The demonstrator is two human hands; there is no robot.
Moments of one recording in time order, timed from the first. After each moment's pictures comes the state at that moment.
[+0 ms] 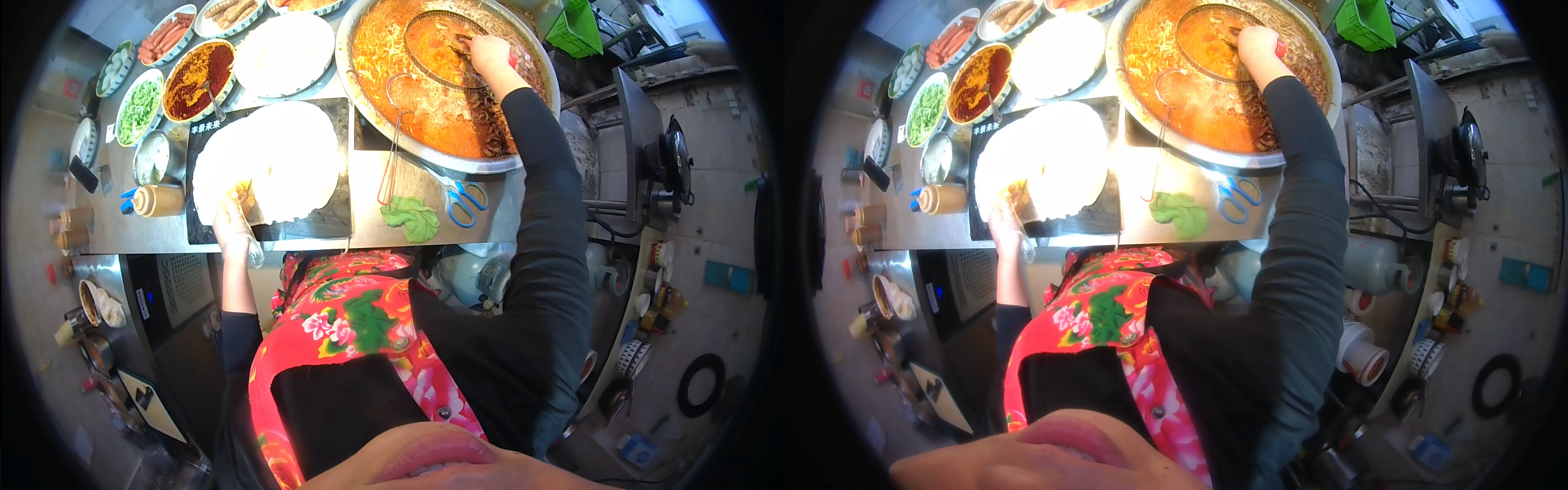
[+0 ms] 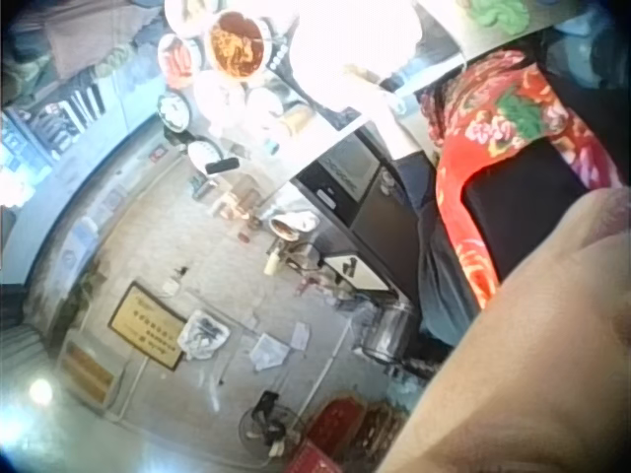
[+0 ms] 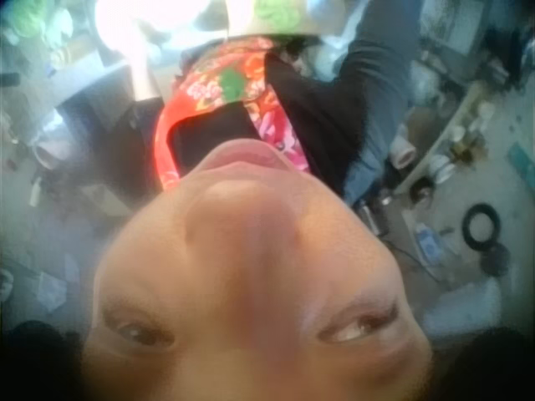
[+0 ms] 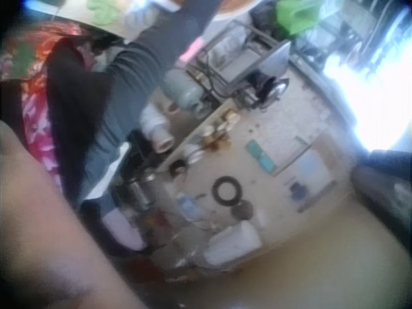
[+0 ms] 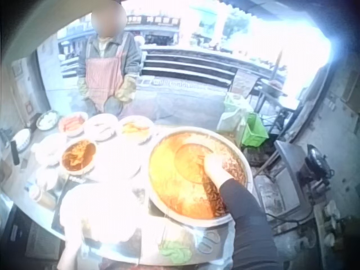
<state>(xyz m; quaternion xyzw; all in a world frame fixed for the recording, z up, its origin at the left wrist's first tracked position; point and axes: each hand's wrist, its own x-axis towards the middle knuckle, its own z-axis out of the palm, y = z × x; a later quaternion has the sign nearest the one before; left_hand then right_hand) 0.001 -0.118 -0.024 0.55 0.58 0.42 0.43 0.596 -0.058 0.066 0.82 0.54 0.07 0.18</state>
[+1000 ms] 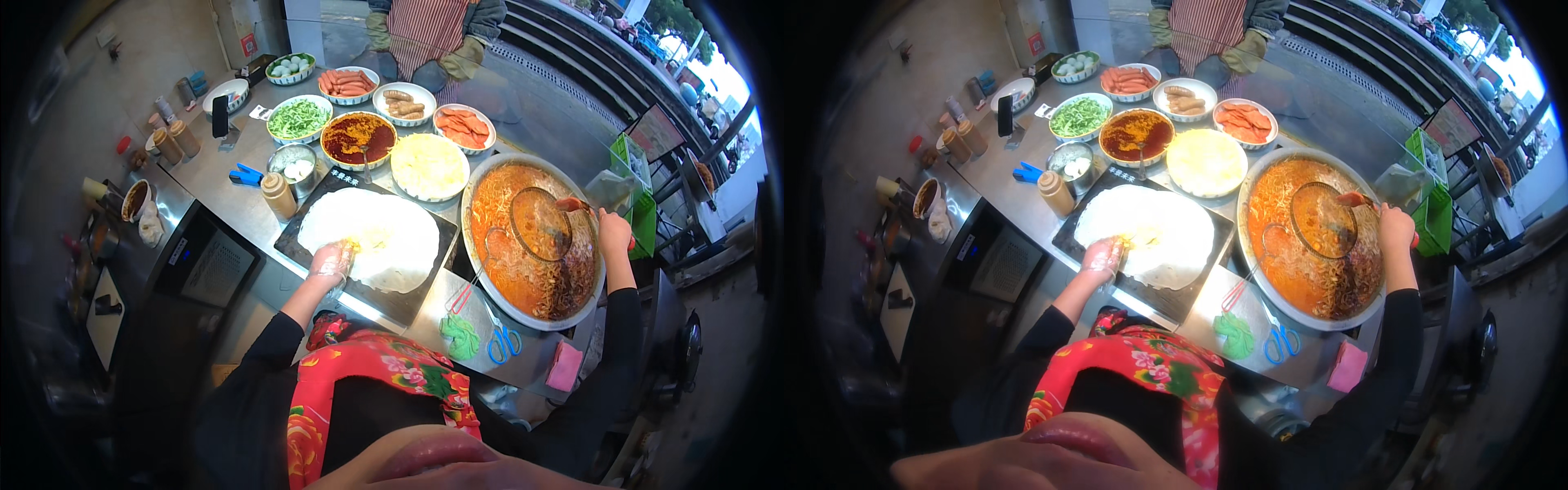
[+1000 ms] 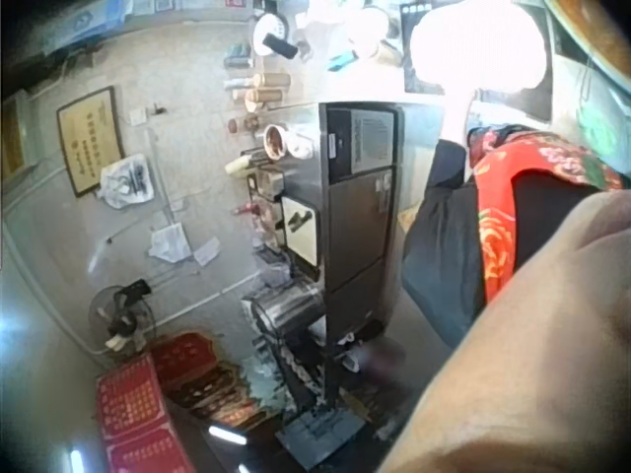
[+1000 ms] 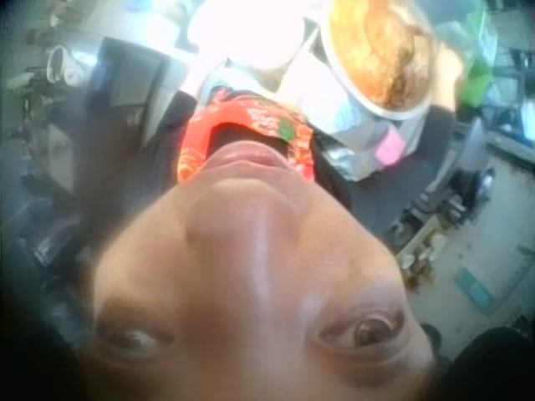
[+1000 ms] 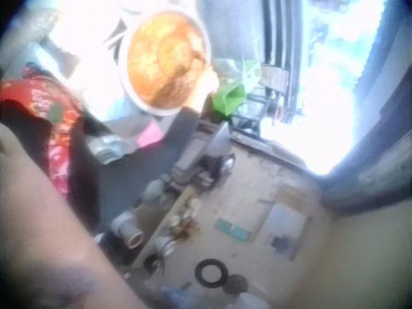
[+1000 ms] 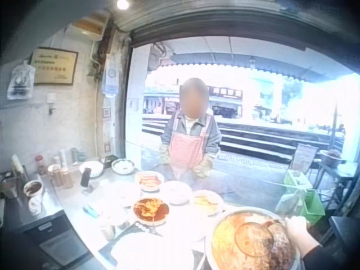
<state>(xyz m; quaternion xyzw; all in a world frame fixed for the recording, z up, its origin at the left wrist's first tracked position) 0.015 -0.153 -0.008 0.75 0.60 0.21 0.18 0.624 -0.160 0.199 0.72 0.60 0.29 0.18</state>
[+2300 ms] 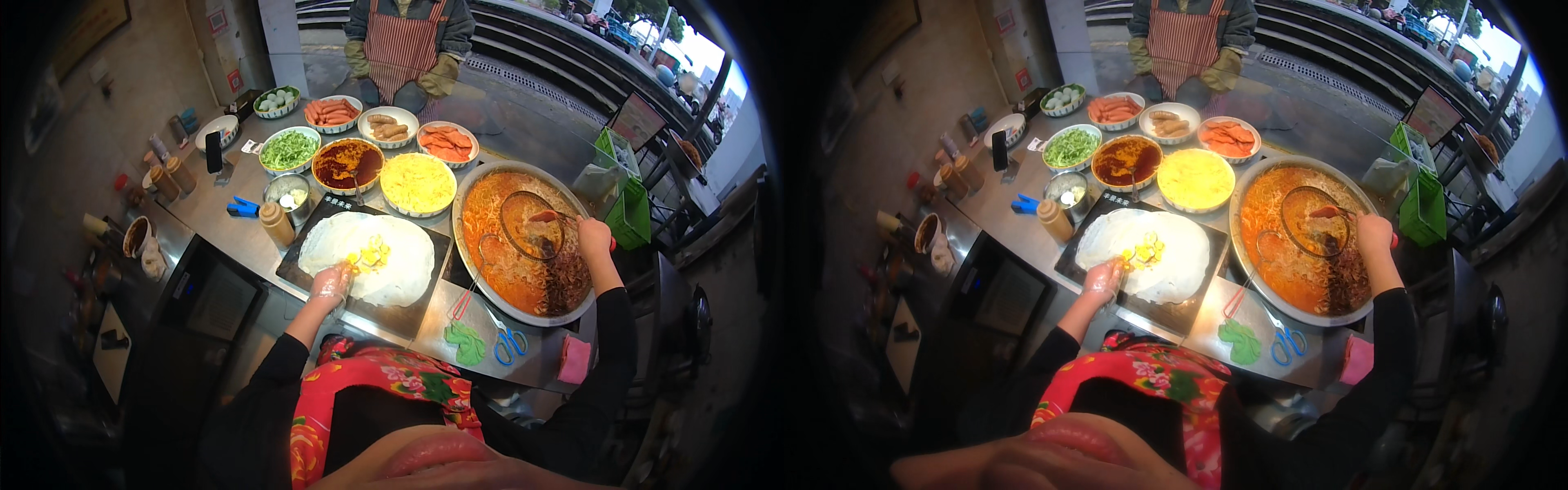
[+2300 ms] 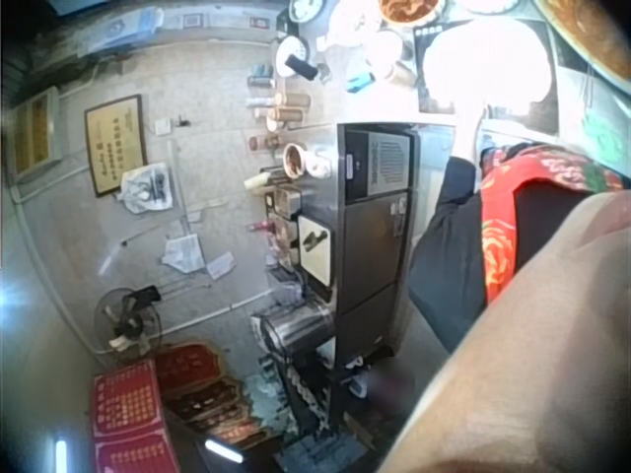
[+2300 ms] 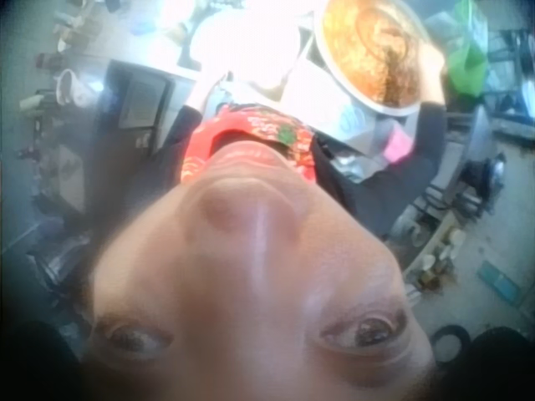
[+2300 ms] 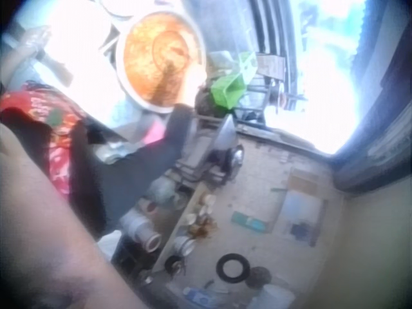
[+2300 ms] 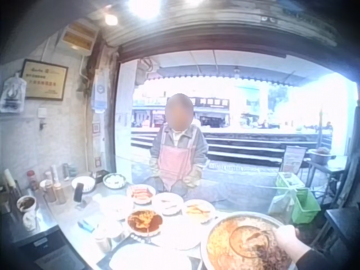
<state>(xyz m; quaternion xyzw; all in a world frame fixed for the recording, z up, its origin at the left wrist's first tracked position) 0.010 -0.152 -0.019 0.75 0.60 0.20 0.21 0.600 -0.185 0.169 0.73 0.61 0.25 0.18</state>
